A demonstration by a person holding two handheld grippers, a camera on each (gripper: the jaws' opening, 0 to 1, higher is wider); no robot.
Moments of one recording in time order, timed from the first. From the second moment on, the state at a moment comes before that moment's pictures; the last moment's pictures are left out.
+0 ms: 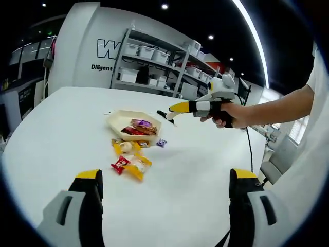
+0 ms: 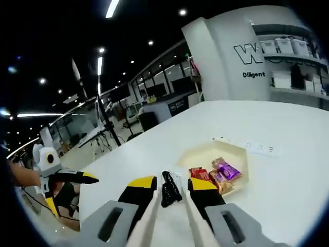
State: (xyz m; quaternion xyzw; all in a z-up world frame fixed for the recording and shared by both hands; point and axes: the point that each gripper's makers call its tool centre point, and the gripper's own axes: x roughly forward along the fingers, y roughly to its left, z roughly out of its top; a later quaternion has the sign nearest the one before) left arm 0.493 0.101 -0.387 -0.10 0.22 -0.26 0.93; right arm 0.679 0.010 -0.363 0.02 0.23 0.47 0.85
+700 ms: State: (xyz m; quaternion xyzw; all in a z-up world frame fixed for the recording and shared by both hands) left arm 0.500 0.103 -0.385 -0.10 0.22 -0.25 0.94; right arm 0.726 0.005 -0.369 -0.02 0.24 0.44 0.86
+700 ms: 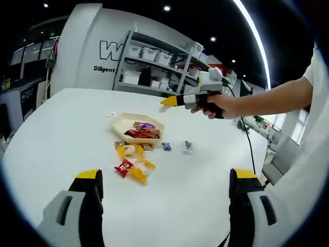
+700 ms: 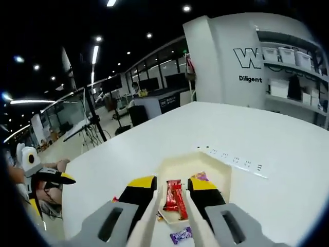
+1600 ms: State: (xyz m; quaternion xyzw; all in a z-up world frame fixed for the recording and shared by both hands) left arm 0.498 0.089 -0.386 -0.09 0.23 -0.27 0.93; right arm 0.692 -0.086 -0.456 -0.07 0.32 0.39 0.86
